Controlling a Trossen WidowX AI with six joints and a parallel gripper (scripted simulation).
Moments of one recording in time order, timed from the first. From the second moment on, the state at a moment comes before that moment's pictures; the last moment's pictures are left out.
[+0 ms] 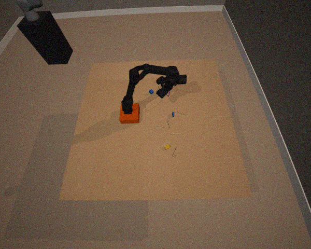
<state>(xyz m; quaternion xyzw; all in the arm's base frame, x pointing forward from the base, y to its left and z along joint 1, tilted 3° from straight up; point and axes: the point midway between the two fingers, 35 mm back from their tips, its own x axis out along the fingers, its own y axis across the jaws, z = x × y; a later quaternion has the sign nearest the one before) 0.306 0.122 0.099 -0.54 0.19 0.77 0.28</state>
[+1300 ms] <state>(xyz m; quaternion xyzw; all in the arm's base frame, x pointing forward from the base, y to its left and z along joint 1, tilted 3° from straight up) 0.310 0.136 0.074 -0.56 0.26 0.72 0.33</state>
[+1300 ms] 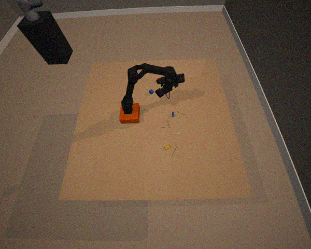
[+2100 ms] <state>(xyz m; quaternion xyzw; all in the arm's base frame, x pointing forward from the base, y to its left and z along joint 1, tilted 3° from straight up) 0.306 0.151 0.046 -0.59 0.28 0.68 0.31</state>
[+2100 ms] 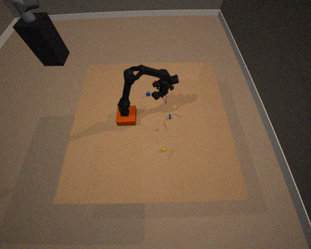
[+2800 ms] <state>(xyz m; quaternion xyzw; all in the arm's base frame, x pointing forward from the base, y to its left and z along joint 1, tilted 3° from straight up) 0.300 0.164 0.024 -0.63 0.30 0.65 0.31</state>
